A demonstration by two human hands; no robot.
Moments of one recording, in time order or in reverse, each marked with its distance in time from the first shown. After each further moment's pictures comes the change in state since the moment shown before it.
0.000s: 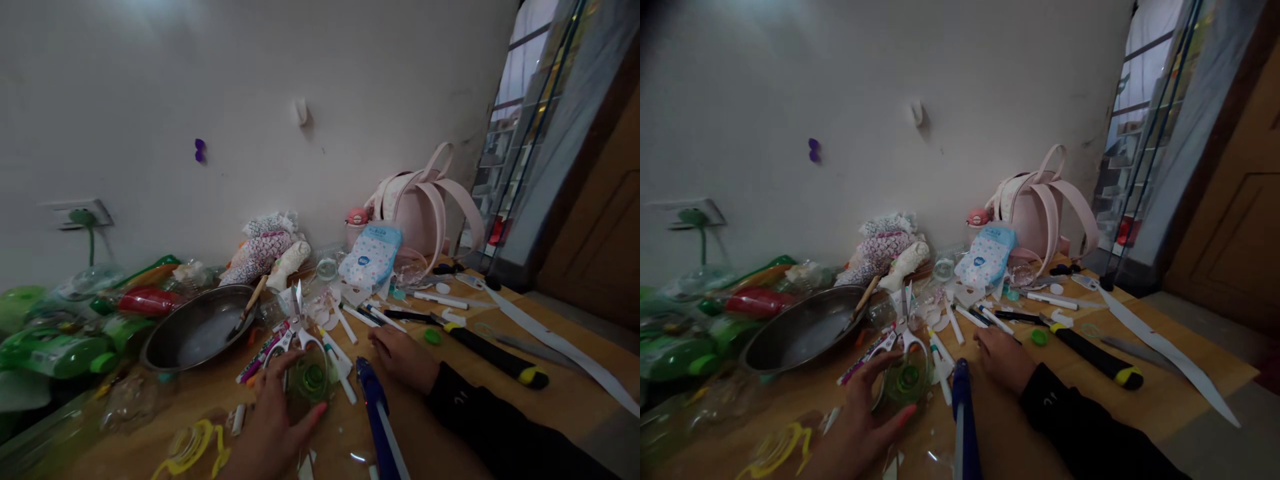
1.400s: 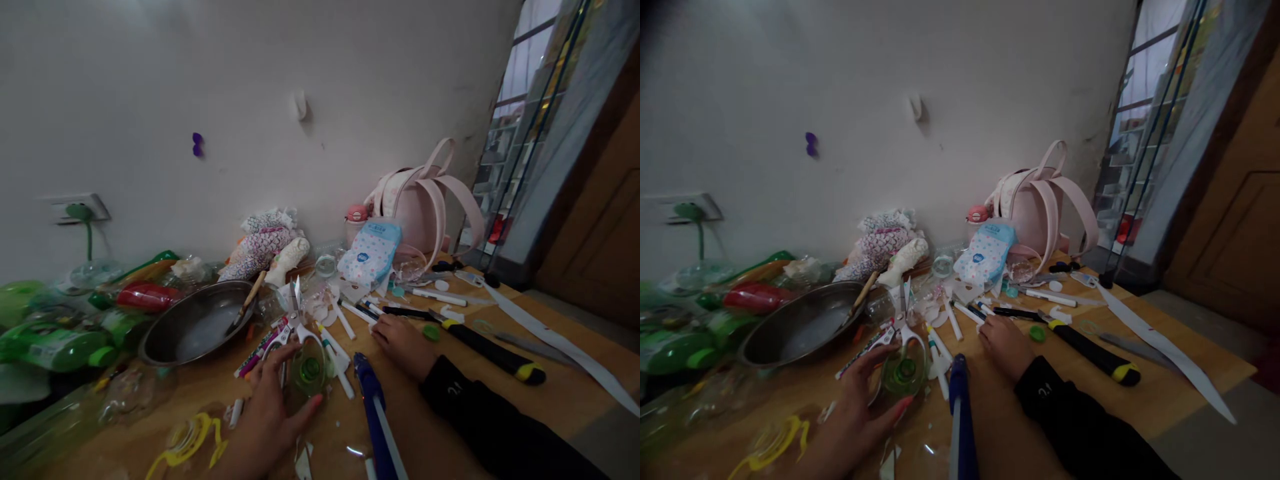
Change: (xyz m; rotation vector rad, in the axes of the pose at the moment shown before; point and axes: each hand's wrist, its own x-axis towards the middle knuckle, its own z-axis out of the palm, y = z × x) left_hand 0.002 0.002 -0.003 0.066 0.013 0.002; right_hand 0.007 0.003 -0.007 -0.337 0.003 -0.046
